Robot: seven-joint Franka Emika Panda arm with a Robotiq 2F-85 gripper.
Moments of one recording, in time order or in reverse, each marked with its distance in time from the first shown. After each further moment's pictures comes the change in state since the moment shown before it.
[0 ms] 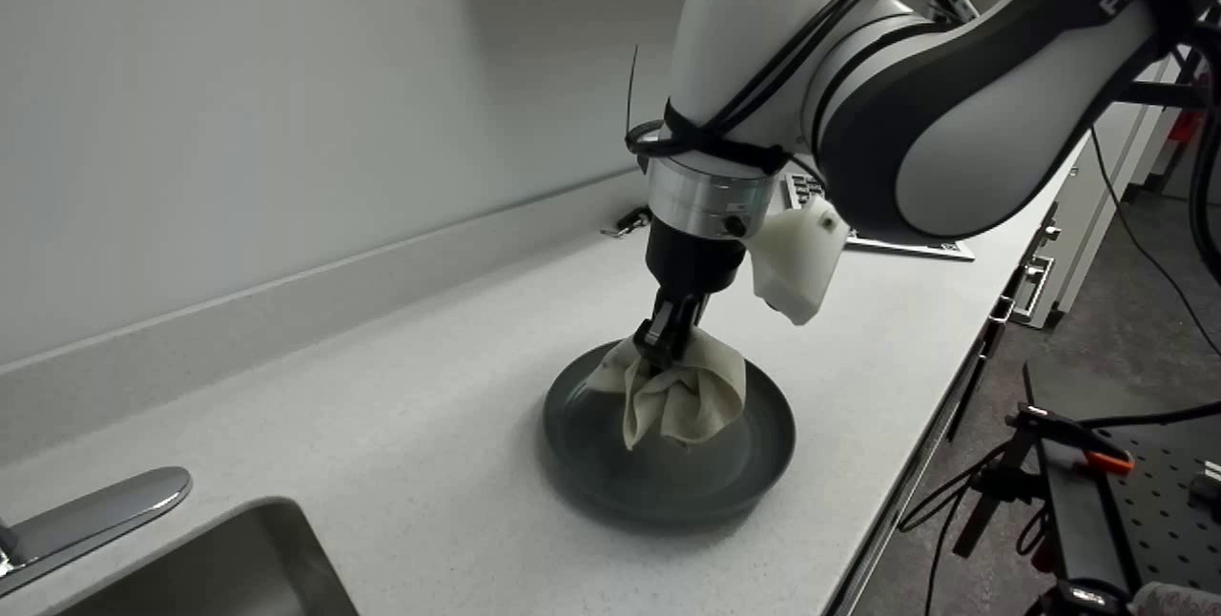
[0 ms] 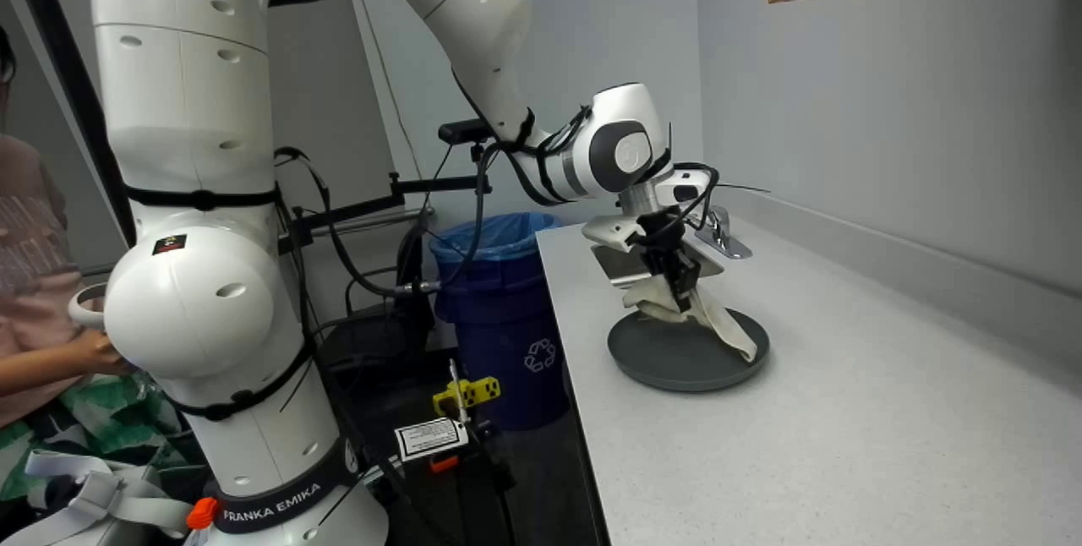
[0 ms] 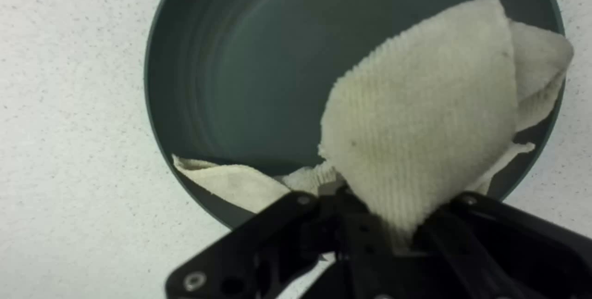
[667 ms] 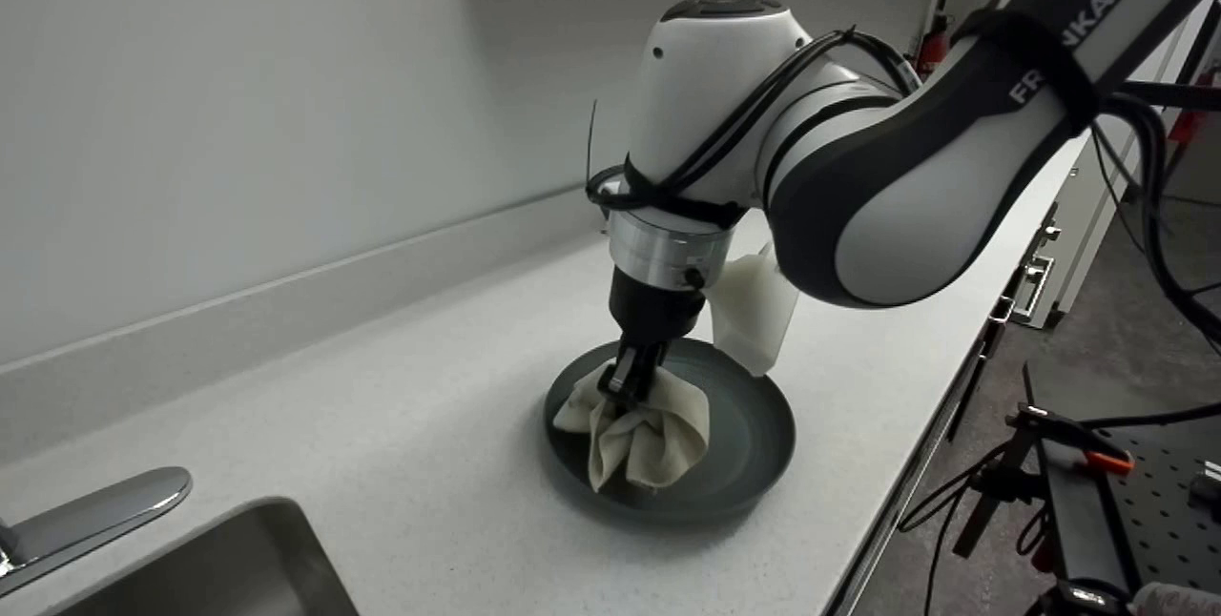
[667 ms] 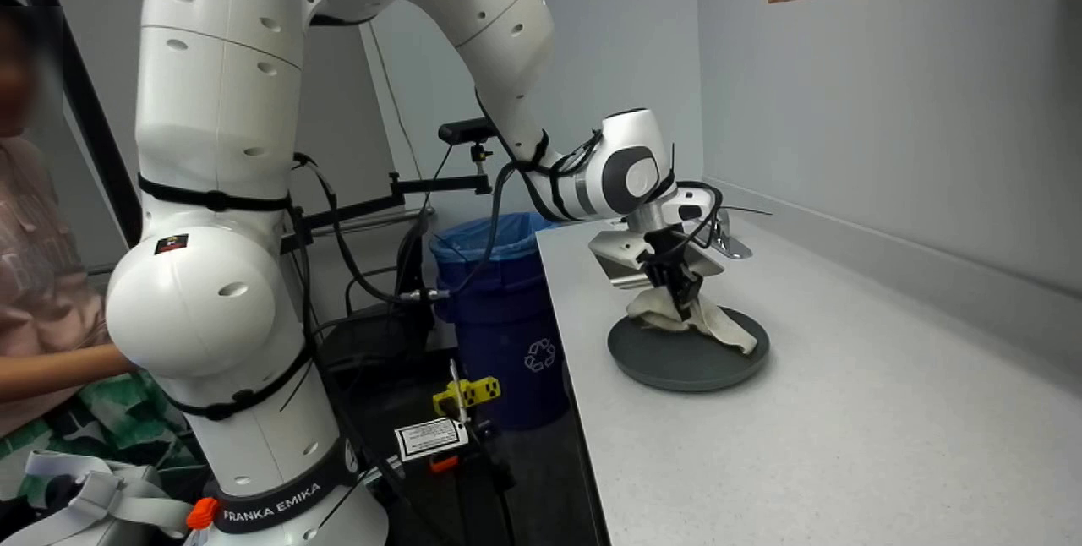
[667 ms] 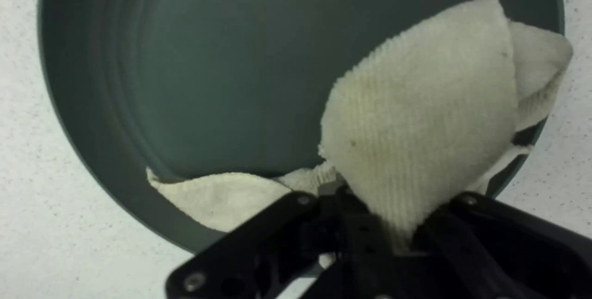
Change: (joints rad) arm 0.010 0.135 0.022 0.090 0.010 0.057 -0.031
